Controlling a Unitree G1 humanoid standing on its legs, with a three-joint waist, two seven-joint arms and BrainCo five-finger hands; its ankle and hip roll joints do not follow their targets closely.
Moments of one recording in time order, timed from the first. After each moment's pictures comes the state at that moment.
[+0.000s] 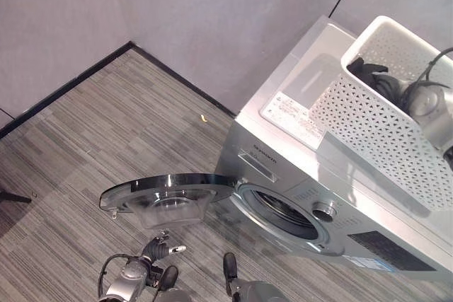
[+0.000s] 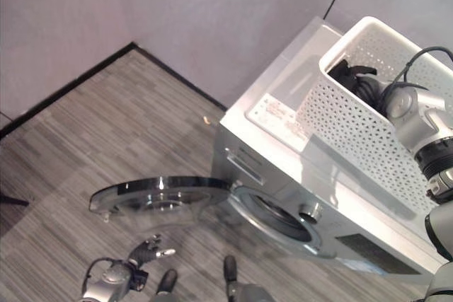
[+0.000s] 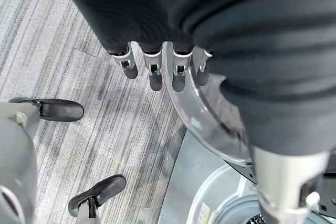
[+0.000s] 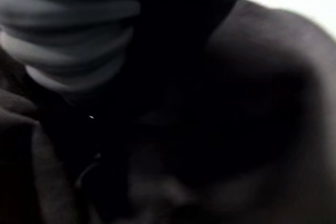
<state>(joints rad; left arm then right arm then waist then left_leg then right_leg) -0.02 0.39 -0.33 0.78 -0.24 0.02 -0.04 -1.06 -1.07 0.74 0.69 -0.13 0.08 0.26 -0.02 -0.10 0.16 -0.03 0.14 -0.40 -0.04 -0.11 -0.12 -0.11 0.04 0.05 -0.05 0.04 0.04</state>
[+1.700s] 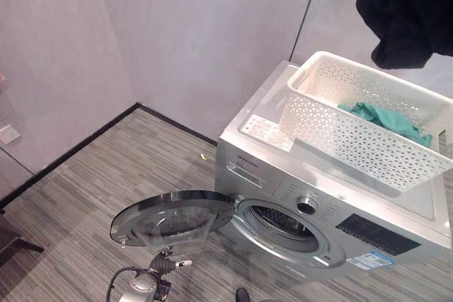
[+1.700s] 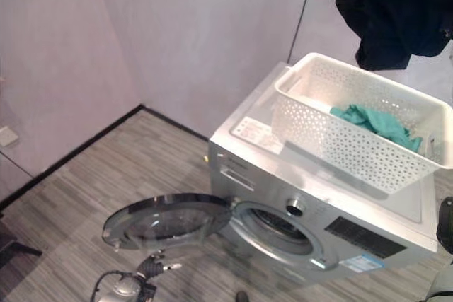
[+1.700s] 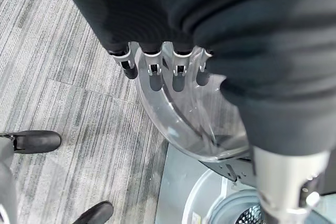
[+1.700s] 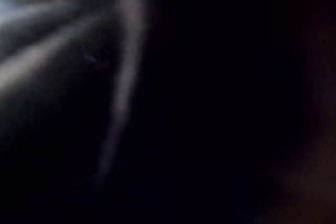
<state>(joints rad) -0.01 0.29 -0.35 0.93 -0.18 -0.01 0.03 -1.05 -1.10 0.15 0.41 -0.22 0.09 -0.44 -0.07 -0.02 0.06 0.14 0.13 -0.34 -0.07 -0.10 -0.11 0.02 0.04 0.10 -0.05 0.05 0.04</state>
